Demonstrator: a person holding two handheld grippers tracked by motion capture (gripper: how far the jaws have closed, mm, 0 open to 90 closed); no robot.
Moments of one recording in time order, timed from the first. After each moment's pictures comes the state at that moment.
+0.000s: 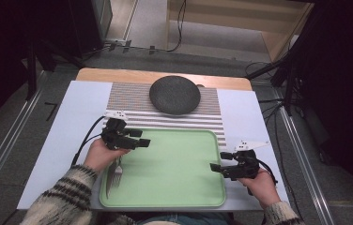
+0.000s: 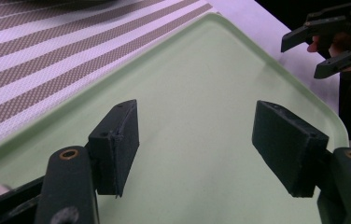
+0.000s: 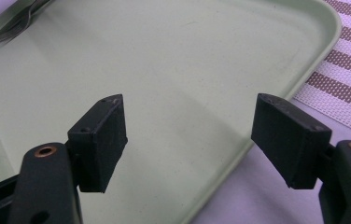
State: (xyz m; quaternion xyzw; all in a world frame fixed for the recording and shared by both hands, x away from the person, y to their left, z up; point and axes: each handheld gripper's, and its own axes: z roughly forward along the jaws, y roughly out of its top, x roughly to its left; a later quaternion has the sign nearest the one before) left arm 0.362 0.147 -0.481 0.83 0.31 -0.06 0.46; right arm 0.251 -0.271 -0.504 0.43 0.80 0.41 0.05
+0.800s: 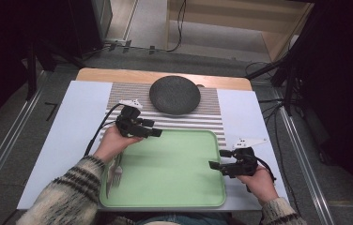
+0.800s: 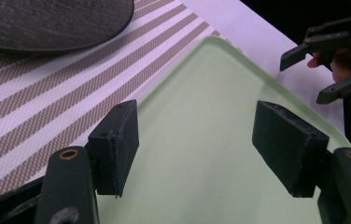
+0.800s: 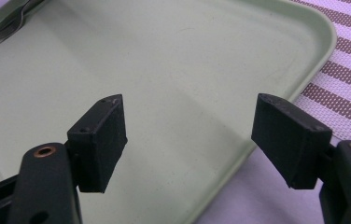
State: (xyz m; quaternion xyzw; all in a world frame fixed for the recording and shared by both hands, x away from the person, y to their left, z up) left arm 0.396 0.109 -0.468 0.84 0.28 -0.06 0.46; right arm 0.258 -0.268 -0.503 0.43 0.81 0.41 0.06
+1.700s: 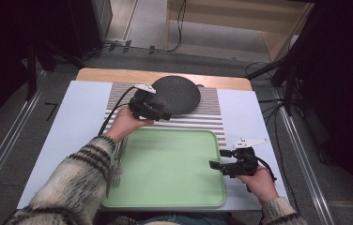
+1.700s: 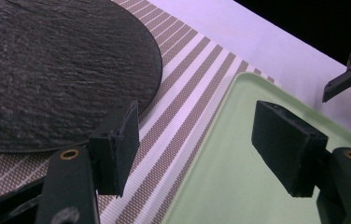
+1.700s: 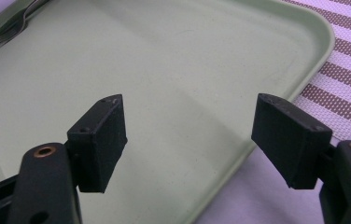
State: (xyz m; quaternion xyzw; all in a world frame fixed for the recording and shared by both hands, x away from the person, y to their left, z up) left arm 0.451 0.073 -0.457 0.86 0.25 -0.02 0.45; right arm 0.258 -0.269 -0.502 0.43 0.80 0.41 0.05
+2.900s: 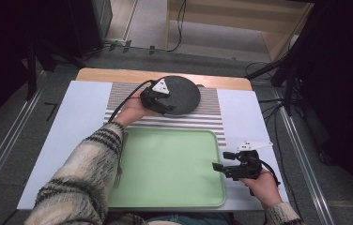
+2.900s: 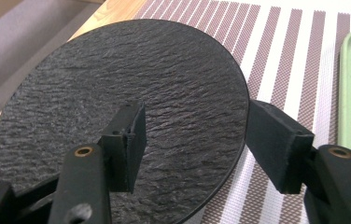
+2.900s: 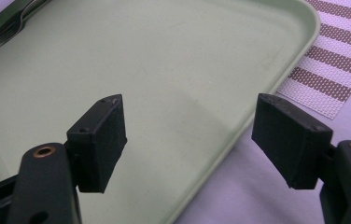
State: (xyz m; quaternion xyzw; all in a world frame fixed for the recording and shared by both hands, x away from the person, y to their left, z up) left arm 0.491 0.042 -0.475 0.90 0.11 0.15 0.40; right arm 0.248 -0.277 -0.503 0.44 0.80 0.41 0.06
